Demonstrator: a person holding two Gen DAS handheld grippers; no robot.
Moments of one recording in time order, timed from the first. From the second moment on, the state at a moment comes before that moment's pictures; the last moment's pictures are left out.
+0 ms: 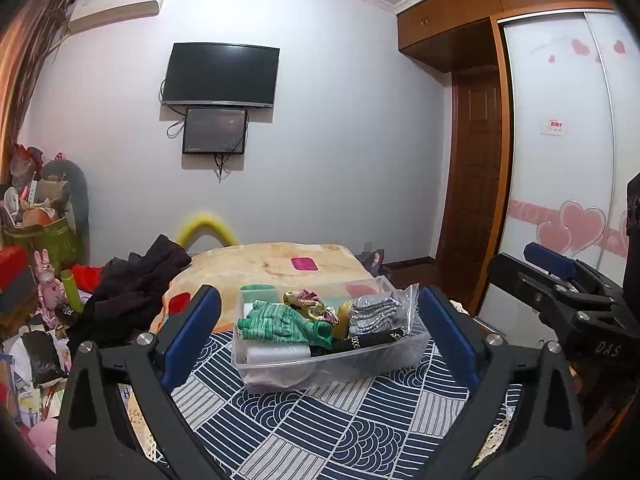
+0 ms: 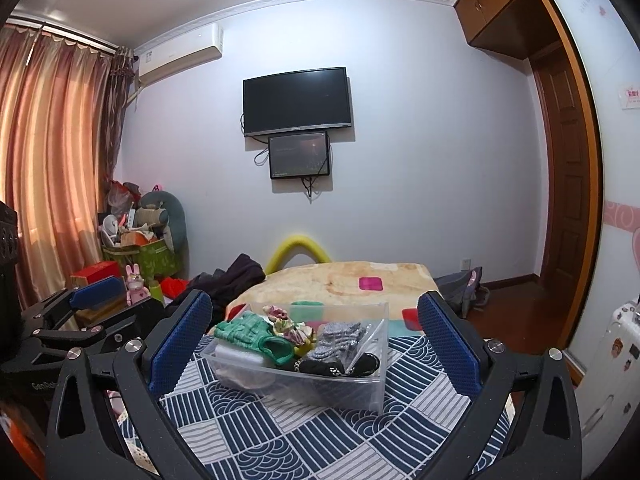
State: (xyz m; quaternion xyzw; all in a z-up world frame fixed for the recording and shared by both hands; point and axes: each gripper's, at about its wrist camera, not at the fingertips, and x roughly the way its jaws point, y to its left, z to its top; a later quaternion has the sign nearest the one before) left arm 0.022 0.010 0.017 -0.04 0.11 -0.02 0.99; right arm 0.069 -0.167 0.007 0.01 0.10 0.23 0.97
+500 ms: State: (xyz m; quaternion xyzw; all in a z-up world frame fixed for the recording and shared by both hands) left arm 0.017 0.007 0.019 -0.04 0.10 -0.02 0.99; right arm 0.062 -0.164 0.013 0.01 0.09 0.23 0.97
